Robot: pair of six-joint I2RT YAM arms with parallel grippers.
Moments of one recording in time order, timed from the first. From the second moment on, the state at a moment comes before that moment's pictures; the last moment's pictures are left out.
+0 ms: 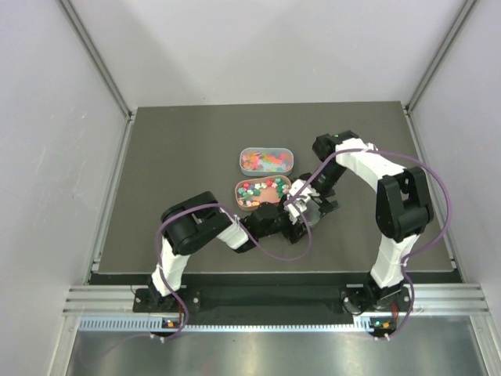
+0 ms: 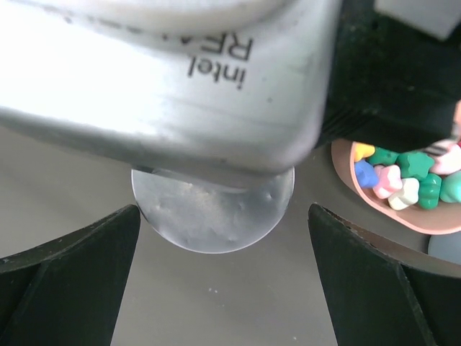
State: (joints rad) left arm -0.98 2.06 0.75 1.01 0.16 0.06; right arm 0.38 1.86 1.44 -1.32 -0.56 -1.94
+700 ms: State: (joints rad) left arm -0.98 2.06 0.76 1.01 0.16 0.05; right arm 0.38 1.87 1.43 -1.33 -0.57 -1.93
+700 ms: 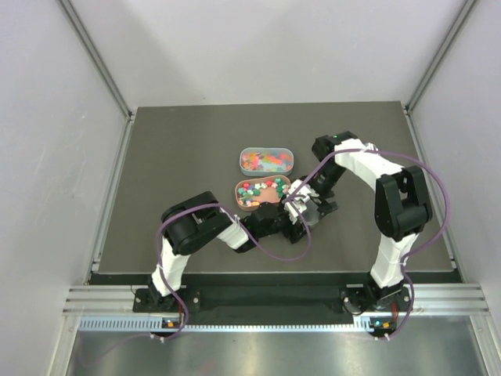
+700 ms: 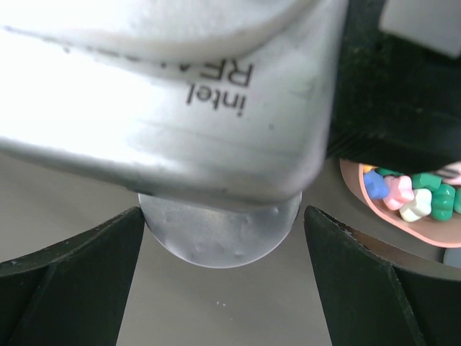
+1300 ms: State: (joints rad) left arm -0.98 2.06 0.76 1.01 0.16 0.05; right arm 0.38 1.87 1.42 -1.31 -0.58 -1.85
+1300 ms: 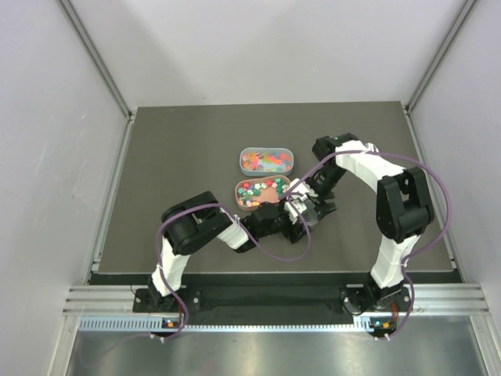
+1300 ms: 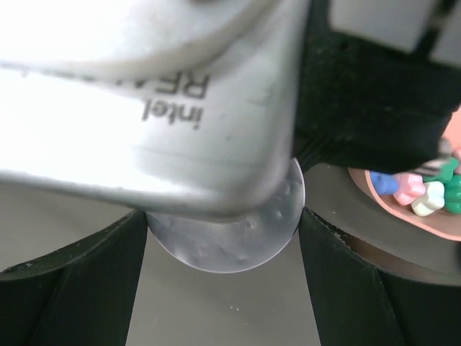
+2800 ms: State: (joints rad) left arm -0.97 2.05 0.74 1.02 0.16 0.06; right arm 0.39 1.74 1.27 -1.12 -0.59 -1.40
